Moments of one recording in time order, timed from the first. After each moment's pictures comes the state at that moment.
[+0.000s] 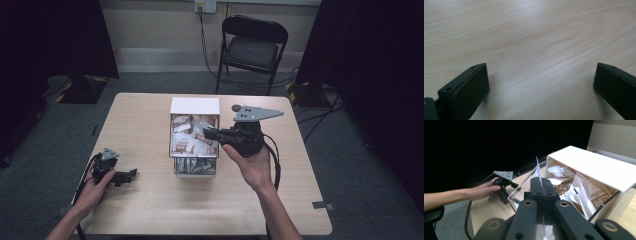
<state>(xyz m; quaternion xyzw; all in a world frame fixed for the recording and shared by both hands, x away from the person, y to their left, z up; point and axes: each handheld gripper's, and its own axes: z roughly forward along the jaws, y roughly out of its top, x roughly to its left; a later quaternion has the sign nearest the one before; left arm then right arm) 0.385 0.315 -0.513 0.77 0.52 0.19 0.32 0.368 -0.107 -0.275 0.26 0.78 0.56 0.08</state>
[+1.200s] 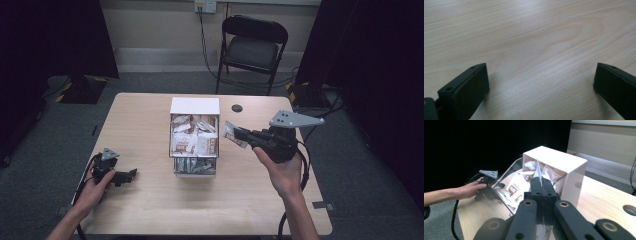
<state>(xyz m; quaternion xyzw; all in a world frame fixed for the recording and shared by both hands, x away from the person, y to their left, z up) 0.385 0.315 -0.513 0.77 0.52 0.19 0.32 0.349 -0.168 -0.265 0.30 0.76 0.56 0.13</state>
